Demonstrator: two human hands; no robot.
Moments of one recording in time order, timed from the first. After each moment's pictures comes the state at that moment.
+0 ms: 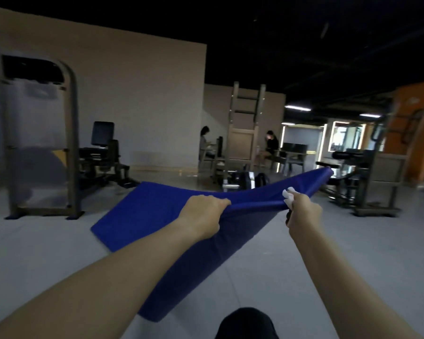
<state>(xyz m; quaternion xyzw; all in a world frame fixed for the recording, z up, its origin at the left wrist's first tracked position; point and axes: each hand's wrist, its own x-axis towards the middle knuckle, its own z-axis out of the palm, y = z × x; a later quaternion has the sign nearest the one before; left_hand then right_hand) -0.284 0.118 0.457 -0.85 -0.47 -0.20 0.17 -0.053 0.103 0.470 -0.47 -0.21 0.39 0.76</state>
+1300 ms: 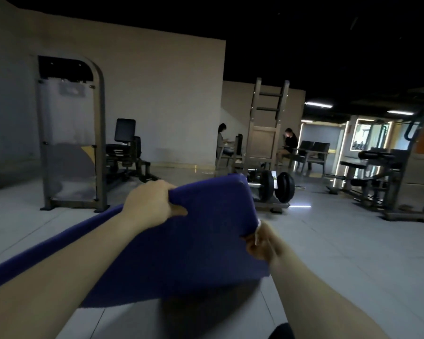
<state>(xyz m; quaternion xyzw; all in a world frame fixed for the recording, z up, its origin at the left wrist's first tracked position) -0.481 0.117 0.472 -0.76 -0.59 -0.27 0.05 -0.177 0.213 0.365 -0.51 -0.23 0.61 0.56</state>
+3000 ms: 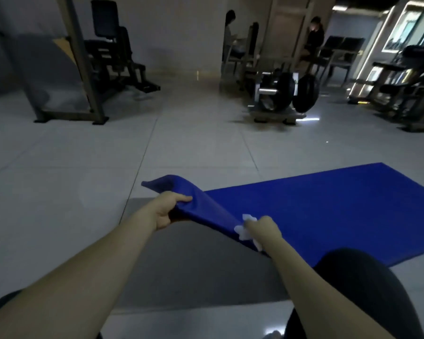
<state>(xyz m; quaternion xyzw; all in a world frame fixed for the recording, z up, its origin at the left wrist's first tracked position) -0.478 0.190 0.220 -0.31 -0.59 -0.37 -0.65 -0.221 0.161 0.169 -0.80 -0.45 0.34 0.21</state>
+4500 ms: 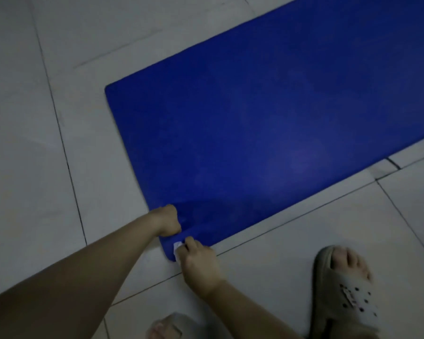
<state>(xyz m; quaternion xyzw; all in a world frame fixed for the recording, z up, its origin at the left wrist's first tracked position) -0.510 0.285 -0.111 -0.64 -0.55 0.42 -0.33 -0.431 0.117 -0.148 -0.63 -0.71 0.29 0.13</state>
